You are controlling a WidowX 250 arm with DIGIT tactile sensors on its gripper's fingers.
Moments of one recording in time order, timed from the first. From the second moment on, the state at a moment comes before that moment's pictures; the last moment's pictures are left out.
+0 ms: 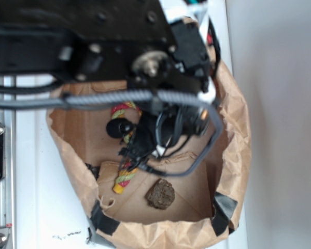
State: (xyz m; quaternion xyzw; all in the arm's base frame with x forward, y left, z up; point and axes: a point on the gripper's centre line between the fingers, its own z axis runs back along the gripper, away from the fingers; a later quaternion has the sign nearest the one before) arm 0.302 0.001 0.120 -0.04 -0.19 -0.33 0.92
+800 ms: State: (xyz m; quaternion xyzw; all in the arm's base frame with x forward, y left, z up) arm 0.293 -0.060 0.065 -0.13 -0.17 -0.53 0.82
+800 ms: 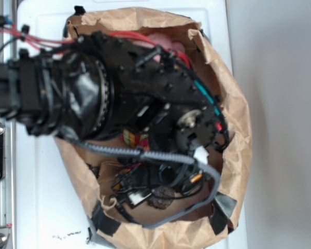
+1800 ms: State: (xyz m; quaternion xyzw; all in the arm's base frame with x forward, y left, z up) arm 0.290 -0.078 0.027 -0.09 -0.13 -0.55 0.82
